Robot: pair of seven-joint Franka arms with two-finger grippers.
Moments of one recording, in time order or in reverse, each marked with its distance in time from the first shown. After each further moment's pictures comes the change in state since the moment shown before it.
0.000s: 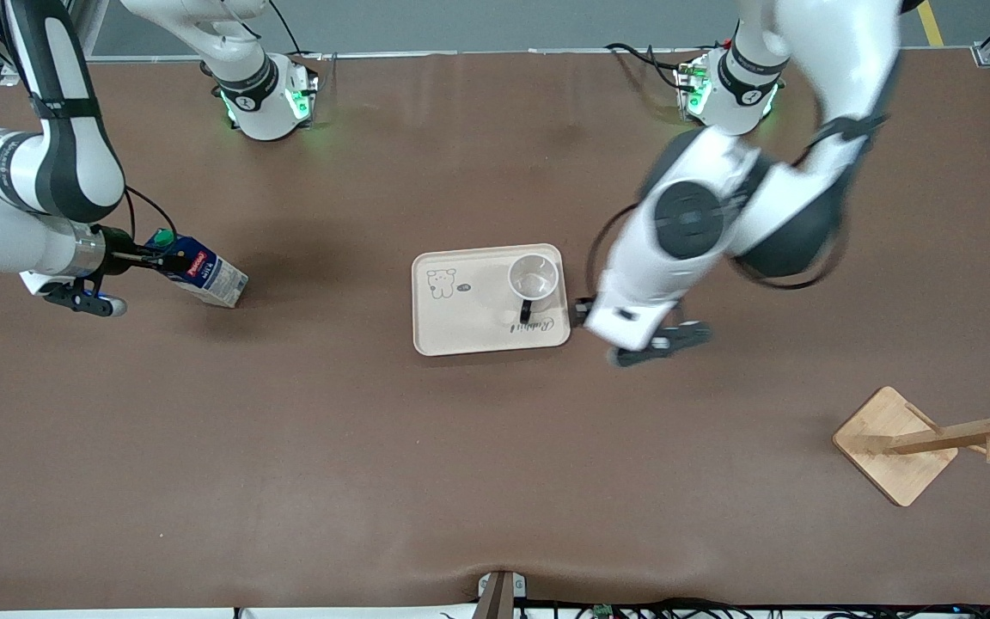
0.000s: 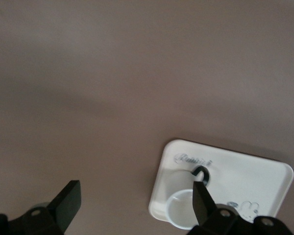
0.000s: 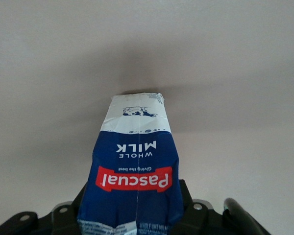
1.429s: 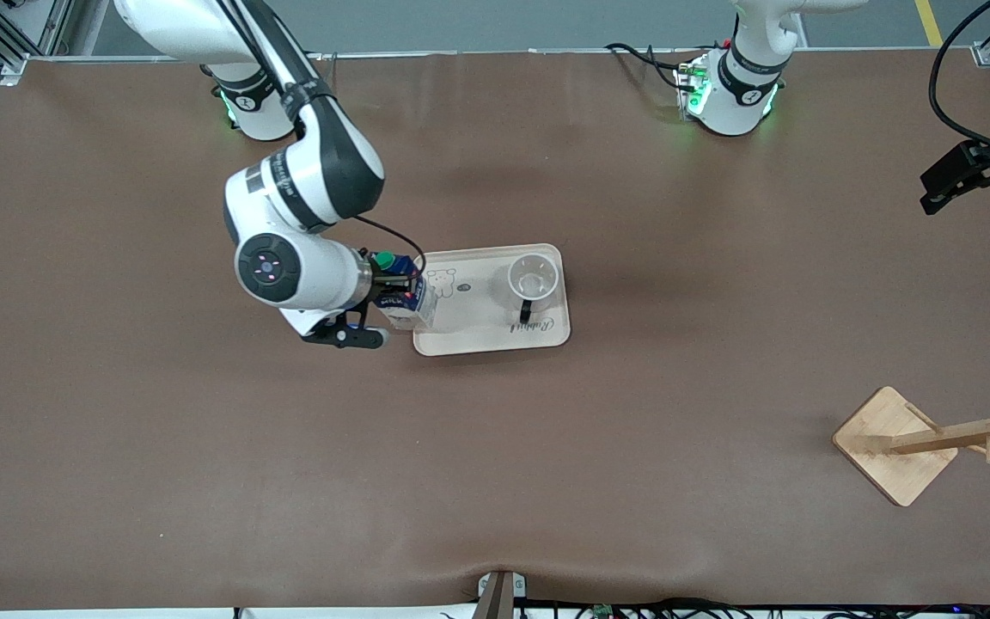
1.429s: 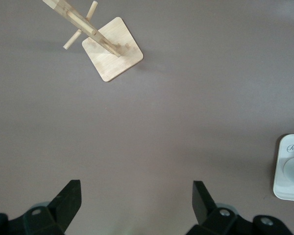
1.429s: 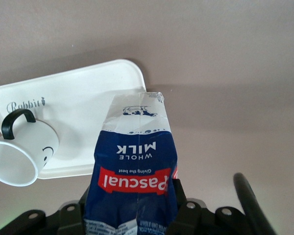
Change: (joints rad) left arm 0.086 -0.496 0.403 -0.137 -0.040 -0.225 0.669; right arm 0.617 0.374 0.021 0.619 0.215 -0.171 0.446
